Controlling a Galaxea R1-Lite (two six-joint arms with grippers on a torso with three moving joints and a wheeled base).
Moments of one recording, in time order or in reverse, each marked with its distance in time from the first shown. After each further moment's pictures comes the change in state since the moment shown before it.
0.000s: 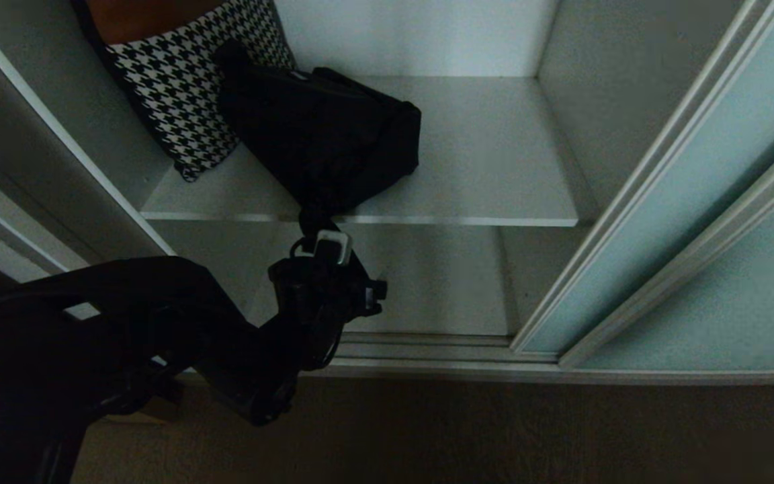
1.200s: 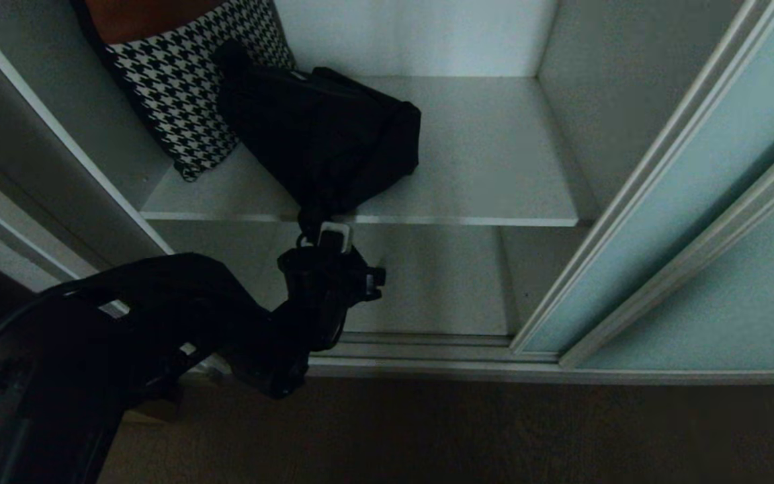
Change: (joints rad) left arm 0.037 0.073 -0.152 0.052 0.005 0.009; right arm 0.000 0.000 0.000 0.000 0.000 0.000
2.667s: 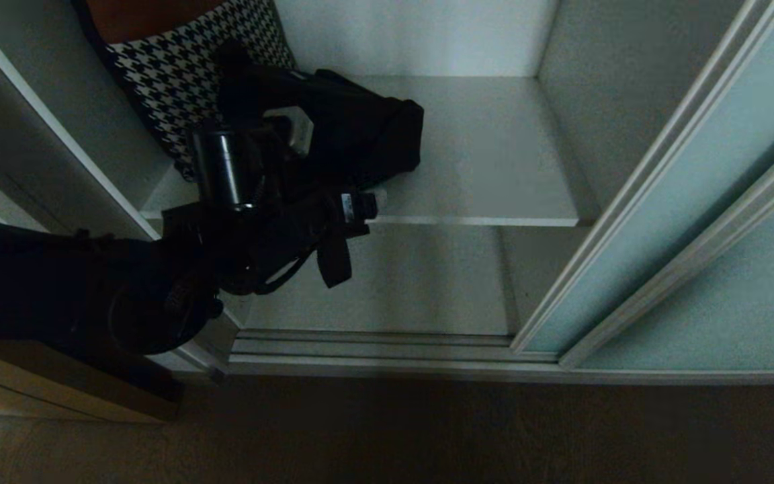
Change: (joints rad) left arm -0.075 -0.524 -0.034 0.614 -0.041 -0.197; right arm 0.000 0.000 0.000 0.000 0.000 0.000
